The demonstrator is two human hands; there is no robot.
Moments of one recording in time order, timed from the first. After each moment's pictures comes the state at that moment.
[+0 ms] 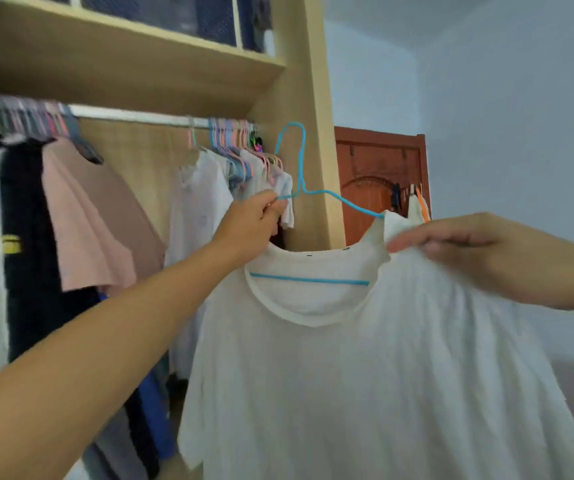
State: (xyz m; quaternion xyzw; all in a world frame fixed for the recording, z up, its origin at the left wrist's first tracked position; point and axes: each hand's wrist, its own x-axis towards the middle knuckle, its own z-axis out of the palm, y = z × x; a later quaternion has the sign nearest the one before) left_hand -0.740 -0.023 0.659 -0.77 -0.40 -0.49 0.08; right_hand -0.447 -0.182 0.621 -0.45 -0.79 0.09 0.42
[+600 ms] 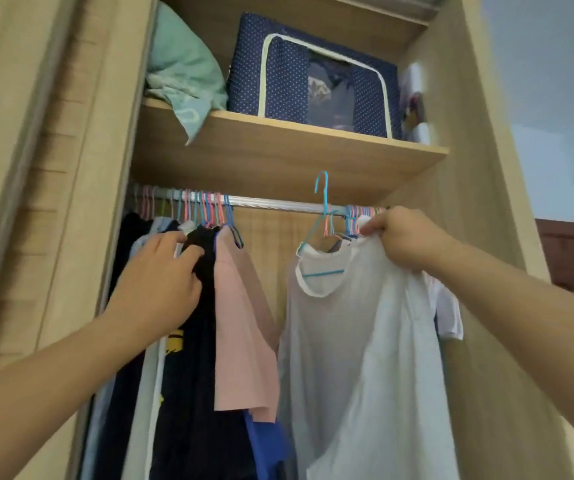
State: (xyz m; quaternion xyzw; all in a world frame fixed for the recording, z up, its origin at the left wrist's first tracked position) left_hand -1.106 -0.034 0.738 -0.52 -0.58 -0.33 0.53; right_hand -0.759 0.024 0.812 -0.47 -0.75 -0.17 0.43
